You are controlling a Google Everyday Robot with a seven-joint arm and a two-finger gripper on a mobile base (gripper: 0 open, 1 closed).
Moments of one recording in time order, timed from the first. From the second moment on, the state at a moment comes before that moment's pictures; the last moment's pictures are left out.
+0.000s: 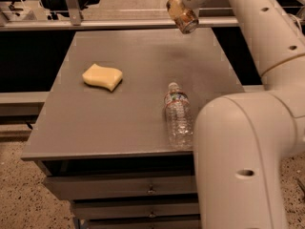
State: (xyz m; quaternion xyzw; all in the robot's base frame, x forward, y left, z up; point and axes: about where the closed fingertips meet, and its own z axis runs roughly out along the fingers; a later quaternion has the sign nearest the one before) arm 0.833 -0.114 0.966 -0.30 0.87 0.06 0.39
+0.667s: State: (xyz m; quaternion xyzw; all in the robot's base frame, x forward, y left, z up) arm 0.785 -0.126 0.964 -0.36 0.79 0.17 0.47
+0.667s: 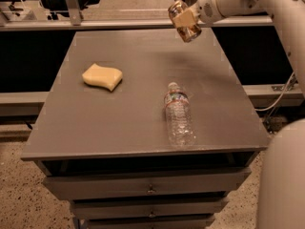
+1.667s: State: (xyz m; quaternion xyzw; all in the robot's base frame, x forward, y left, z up) arm 0.744 -0.085 0.940 -0.44 0.64 0.31 0.56
